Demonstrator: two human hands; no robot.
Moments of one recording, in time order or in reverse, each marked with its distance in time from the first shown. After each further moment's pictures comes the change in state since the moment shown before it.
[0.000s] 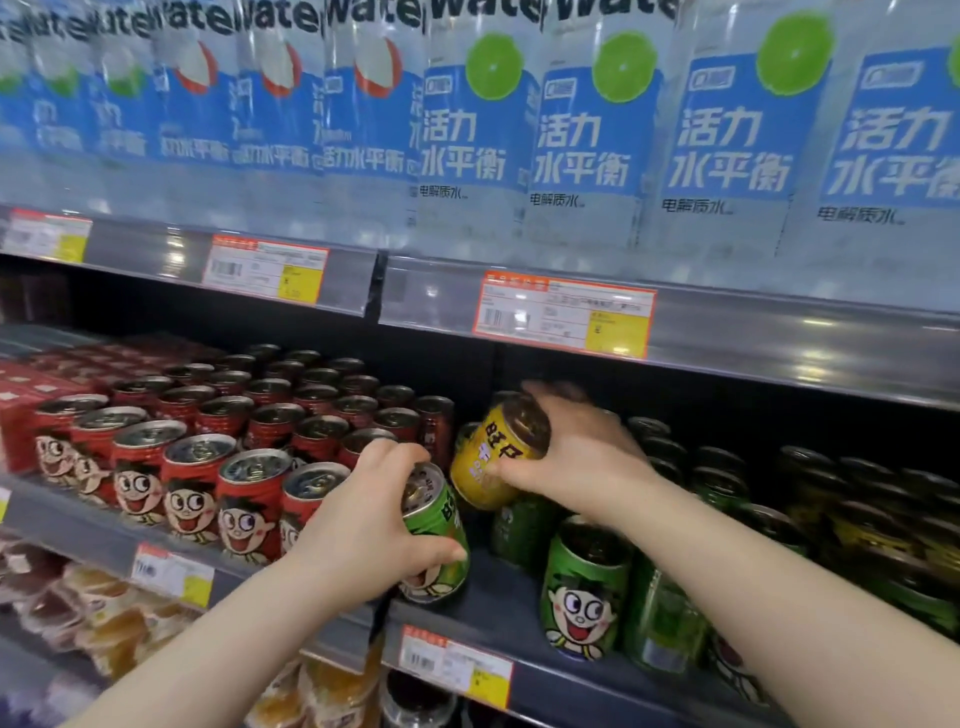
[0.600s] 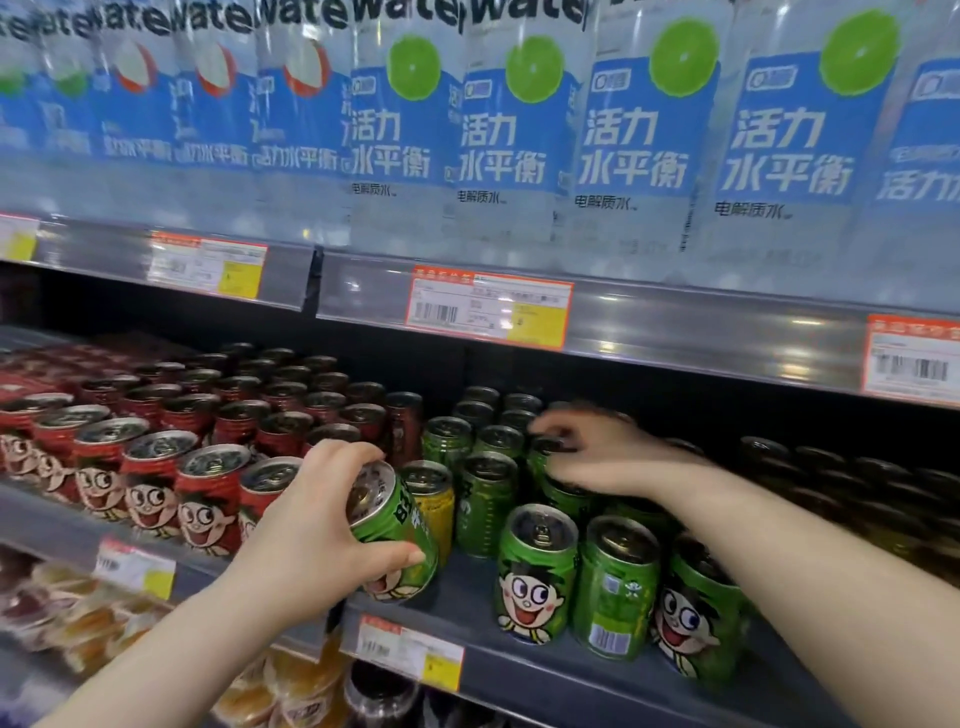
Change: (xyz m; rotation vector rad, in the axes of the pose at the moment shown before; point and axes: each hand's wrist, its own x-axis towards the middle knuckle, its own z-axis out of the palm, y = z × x) left_hand -0.024 0.023 -0.003 -0.014 0.107 0.027; right_hand -0.002 0.069 -0.020 0.096 -0.254 0.010
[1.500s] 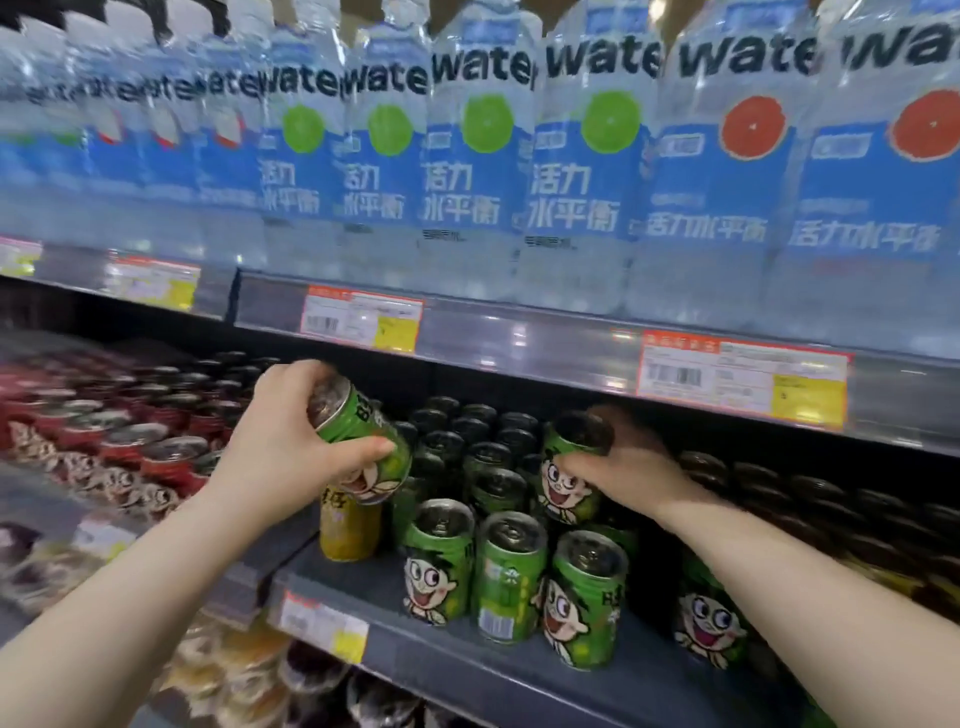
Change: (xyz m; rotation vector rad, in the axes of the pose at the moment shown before) left_hand 0.027 0.083 0.002 0.064 0.320 -0.049; right_hand -0.062 0.078 -0.036 0.334 0.326 0.043
